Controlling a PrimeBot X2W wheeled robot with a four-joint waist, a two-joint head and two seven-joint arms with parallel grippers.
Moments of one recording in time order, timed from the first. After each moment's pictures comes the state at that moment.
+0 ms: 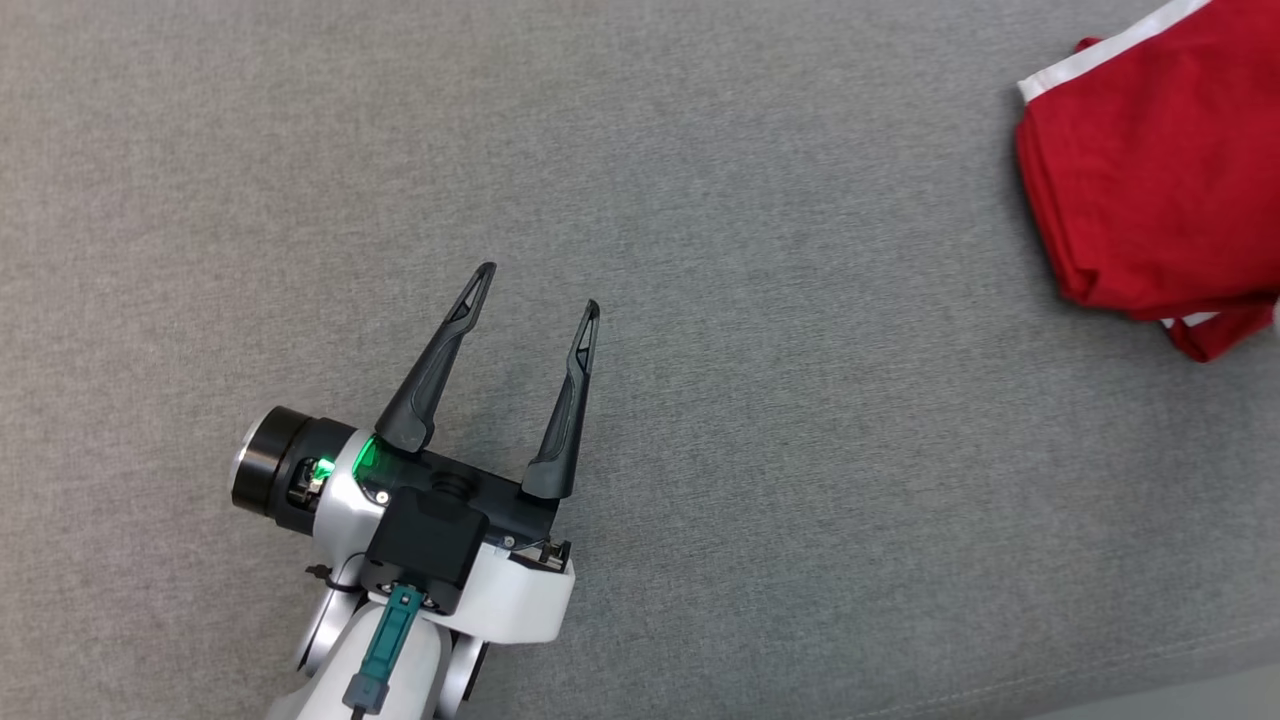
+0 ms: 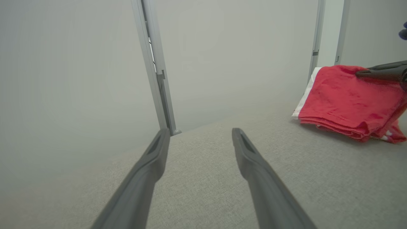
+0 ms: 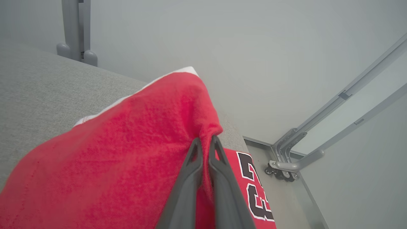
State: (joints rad) left arm -0.25 0.09 -0.37 -0.09 0.04 0.09 -0.26; right arm -0.80 -0.49 0.21 0.77 0.18 0.13 -0.26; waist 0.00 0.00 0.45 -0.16
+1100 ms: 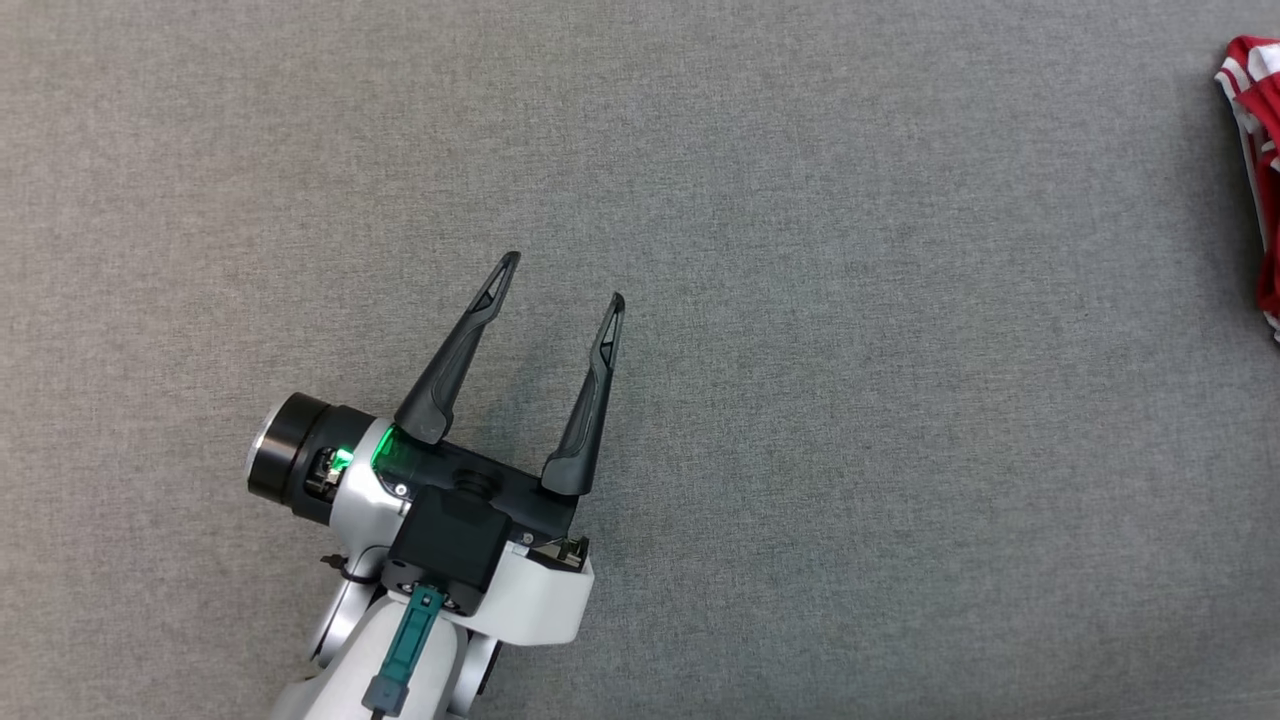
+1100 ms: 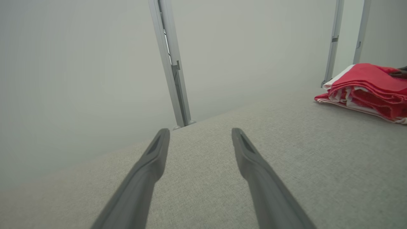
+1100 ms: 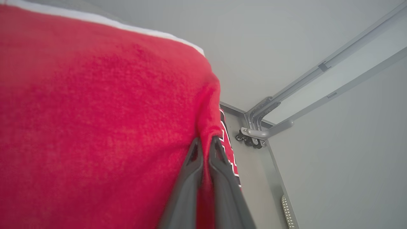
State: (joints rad) left arm -0.28 0.11 -0.42 -0.09 0.03 0.12 -0.26; right arm -0.82 -0.57 -0.02 1.02 -0.07 0.13 -0.26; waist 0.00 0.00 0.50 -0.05
